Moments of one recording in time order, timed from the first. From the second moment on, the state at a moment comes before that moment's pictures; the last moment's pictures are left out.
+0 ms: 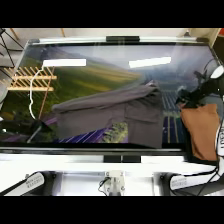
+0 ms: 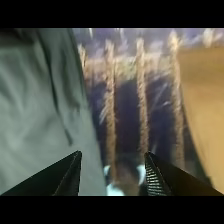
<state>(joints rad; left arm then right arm) 0.53 -1.17 0.66 1.03 -1.33 -1.36 -0.32 -1.63 1.53 -1.32 1.54 1.48</state>
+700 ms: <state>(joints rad) 0.33 -1.16 0.47 0.84 -1.00 -1.34 -0.31 -1.63 1.46 -1.28 1.48 1.48</state>
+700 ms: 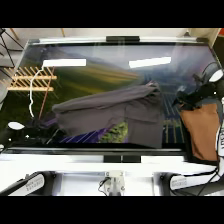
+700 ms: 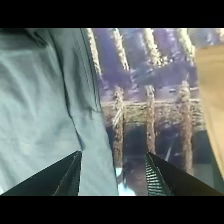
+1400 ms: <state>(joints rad) 0.31 -1.12 0.55 0.82 -1.08 -1.30 -0.22 -1.68 1.22 -1.20 1.19 1.42</state>
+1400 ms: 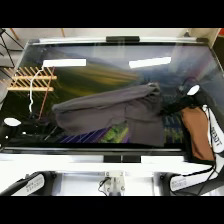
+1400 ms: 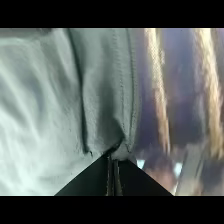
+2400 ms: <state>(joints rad) 0.34 -0.59 2.00 1.12 -1.16 -1.53 -0.22 -0.60 1.82 -1.43 1.02 1.30</state>
